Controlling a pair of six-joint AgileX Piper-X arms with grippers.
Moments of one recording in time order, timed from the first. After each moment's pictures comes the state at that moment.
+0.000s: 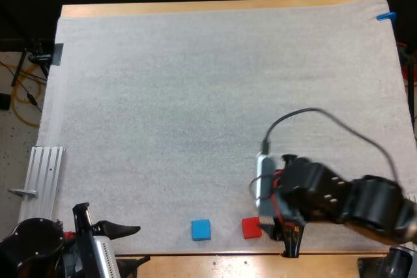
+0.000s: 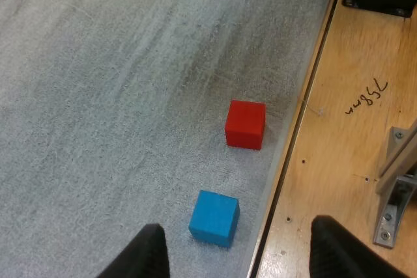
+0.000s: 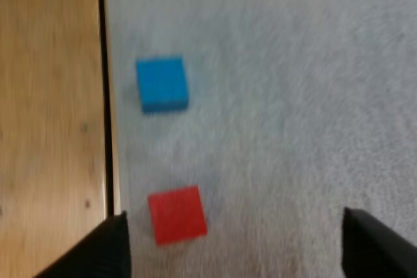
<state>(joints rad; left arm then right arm) -0.65 0.40 -1.08 1.54 0.37 -1.39 1.12 1.06 -1.09 1.13 -0.08 -2.34</state>
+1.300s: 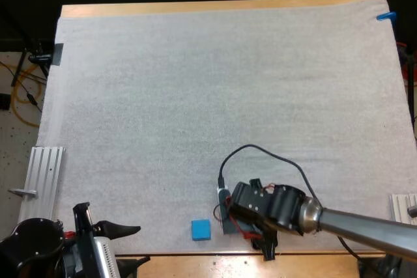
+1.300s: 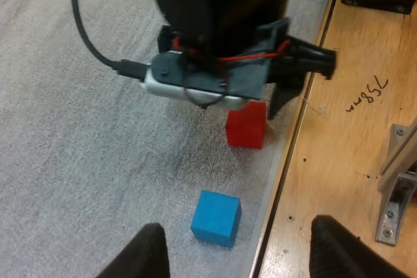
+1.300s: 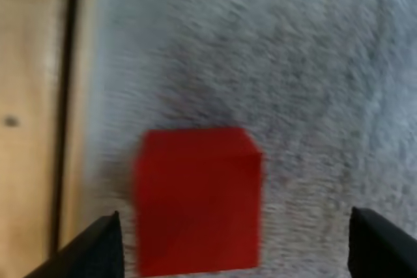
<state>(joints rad) -0.65 0.40 -1.08 1.54 0.37 -1.37 1.17 1.46 -0.88 0.90 0.02 -2.43</state>
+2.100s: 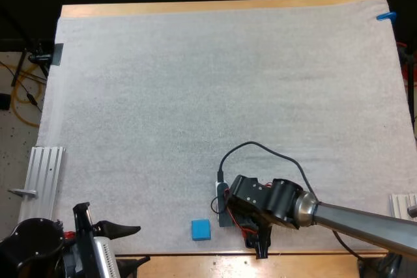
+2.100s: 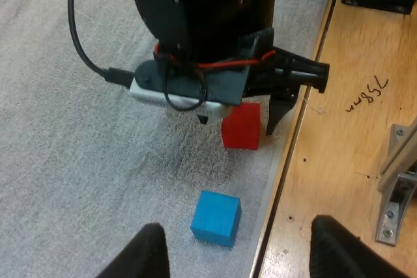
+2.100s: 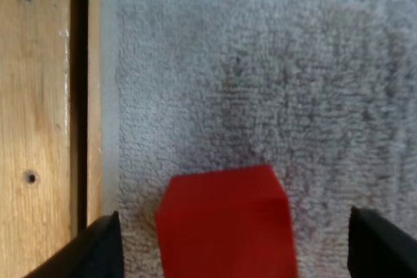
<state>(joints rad) -0.65 0.40 -1.08 1.54 0.37 -1.37 1.14 1.50 -0.88 0.84 -0.10 -2.39</state>
